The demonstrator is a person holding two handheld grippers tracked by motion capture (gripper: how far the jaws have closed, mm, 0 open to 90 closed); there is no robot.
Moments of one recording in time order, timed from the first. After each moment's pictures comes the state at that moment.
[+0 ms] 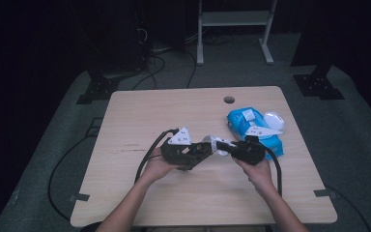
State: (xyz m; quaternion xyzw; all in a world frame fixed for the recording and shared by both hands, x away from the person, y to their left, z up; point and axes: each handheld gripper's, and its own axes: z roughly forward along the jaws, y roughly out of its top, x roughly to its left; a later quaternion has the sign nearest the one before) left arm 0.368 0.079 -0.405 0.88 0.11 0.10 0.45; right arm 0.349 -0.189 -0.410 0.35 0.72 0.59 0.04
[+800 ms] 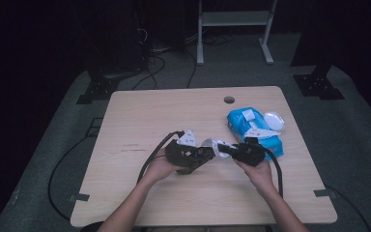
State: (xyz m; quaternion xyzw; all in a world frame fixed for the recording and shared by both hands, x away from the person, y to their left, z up) left arm 0.376 0.068 -0.420 0.91 0.13 0.08 0.40; right arm 0.355 -0.194 -0.427 0.37 0.74 0.56 0.04
